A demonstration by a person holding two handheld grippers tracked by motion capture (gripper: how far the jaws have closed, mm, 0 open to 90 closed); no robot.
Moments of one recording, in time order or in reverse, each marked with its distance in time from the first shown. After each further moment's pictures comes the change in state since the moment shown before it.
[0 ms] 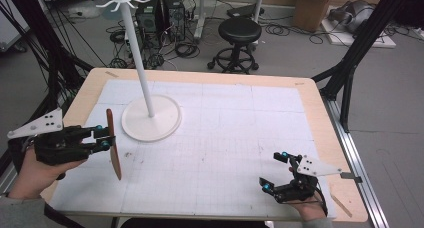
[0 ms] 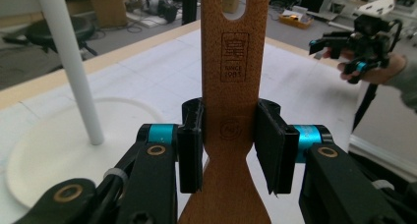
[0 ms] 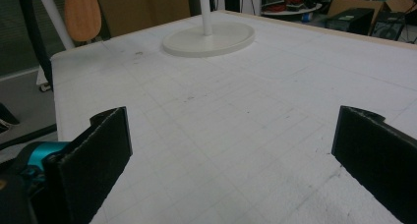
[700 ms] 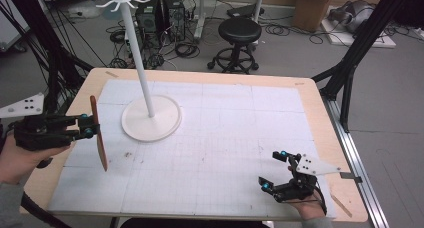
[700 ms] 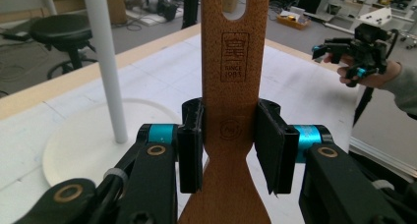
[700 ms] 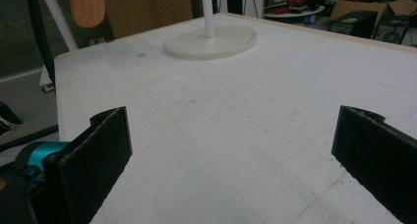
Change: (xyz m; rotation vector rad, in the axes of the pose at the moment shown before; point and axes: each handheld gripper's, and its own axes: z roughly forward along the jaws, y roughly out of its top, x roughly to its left) left arm 0.034 0.020 -0.022 0.006 -0.024 -0.023; right arm -0.001 0.002 0.003 -0.007 0.012 -0.004
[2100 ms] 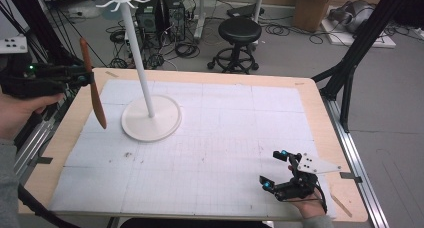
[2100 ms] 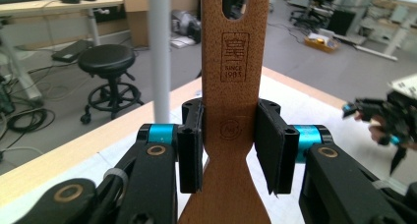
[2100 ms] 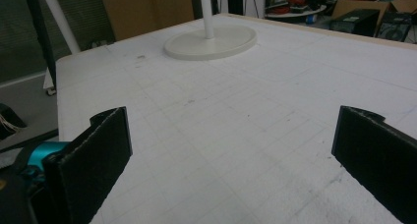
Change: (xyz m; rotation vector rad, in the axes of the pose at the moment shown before) left arm 0.026 0.098 0.000 -0.057 0.118 -0.033; right arm -0.005 -0.002 0.000 -0.001 0.010 0.017
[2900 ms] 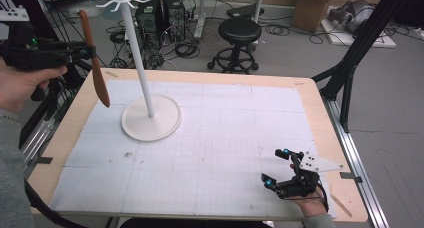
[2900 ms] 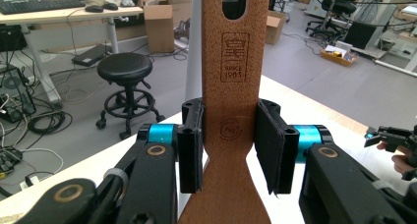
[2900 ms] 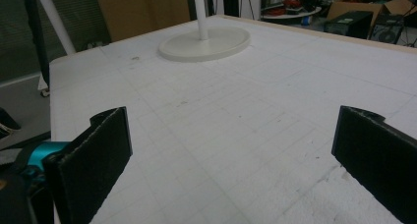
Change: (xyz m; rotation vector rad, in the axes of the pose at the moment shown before) left arm 0.017 0.039 0.017 -0.011 0.053 -0.007; right arm -0.006 0.001 -0.003 -0.008 -0.016 -0.004
